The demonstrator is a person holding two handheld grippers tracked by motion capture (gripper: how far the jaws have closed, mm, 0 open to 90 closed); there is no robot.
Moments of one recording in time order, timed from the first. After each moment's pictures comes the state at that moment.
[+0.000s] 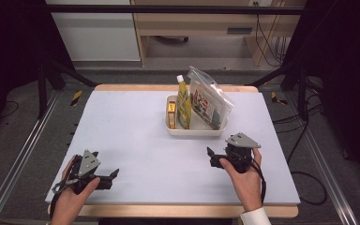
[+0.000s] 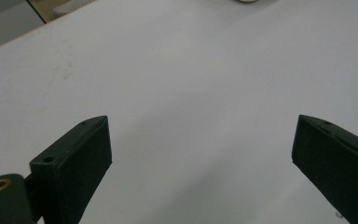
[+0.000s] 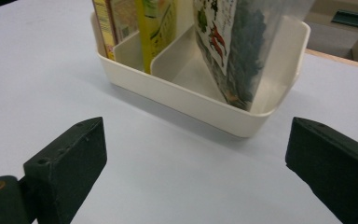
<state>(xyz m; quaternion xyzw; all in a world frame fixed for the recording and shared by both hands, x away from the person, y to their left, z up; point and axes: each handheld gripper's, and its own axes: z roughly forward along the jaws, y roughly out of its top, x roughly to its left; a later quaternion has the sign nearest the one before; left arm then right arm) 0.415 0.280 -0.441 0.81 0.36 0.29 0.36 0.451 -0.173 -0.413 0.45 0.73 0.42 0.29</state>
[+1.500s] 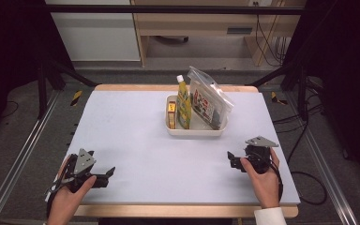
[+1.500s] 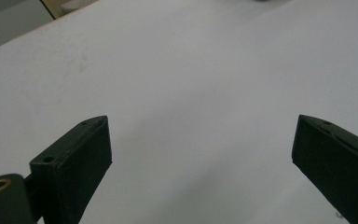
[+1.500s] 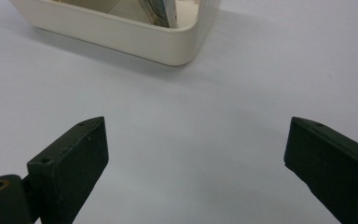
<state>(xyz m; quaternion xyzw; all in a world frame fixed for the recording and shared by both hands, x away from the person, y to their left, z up) 0.418 0.292 -0.441 0.80 0.38 0.29 0.36 0.461 -0.237 -0.444 0.52 0.73 0.36 0.26</state>
